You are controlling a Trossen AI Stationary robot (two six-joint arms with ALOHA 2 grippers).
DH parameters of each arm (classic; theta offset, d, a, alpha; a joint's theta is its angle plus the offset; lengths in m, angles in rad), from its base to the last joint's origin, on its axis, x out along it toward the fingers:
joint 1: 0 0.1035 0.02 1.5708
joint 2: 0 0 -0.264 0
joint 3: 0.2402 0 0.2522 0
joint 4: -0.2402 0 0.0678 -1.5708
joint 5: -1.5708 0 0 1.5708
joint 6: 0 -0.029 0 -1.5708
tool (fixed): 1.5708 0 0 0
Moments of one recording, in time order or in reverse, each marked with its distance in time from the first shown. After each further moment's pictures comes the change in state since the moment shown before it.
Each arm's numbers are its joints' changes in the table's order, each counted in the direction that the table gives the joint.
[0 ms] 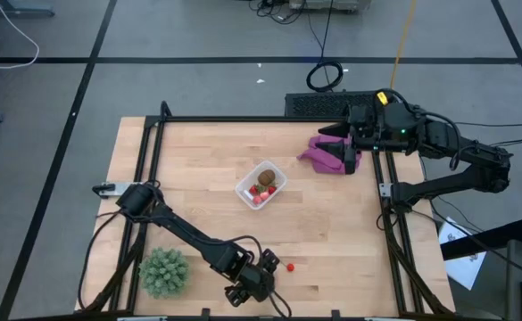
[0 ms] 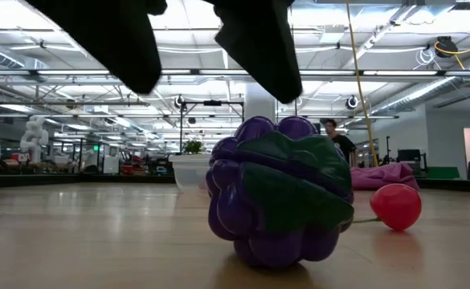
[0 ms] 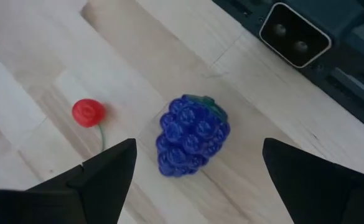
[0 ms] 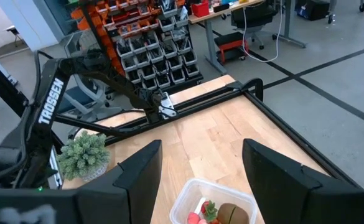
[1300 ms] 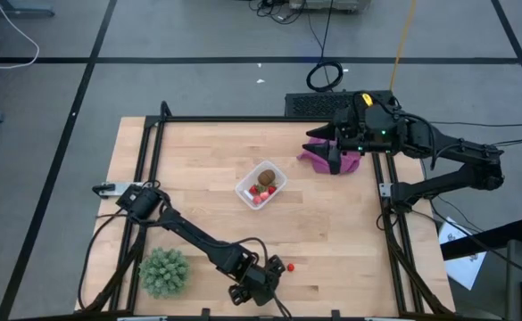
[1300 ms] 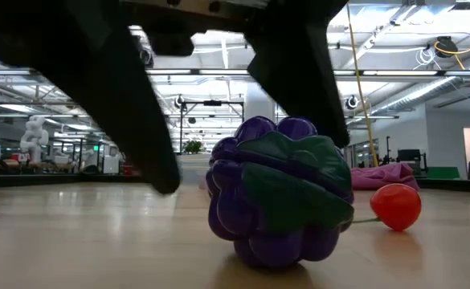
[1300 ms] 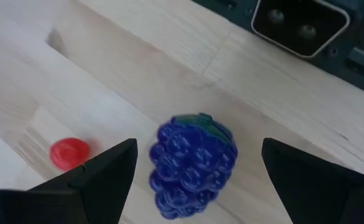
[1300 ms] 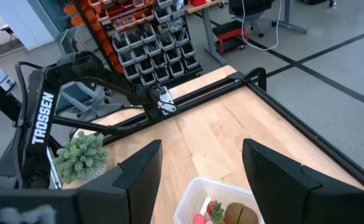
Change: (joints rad) left arm 0.008 -0.069 0.000 0.091 -0.051 -0.189; right arm 0.000 -0.088 0.000 0.051 0.000 -0.046
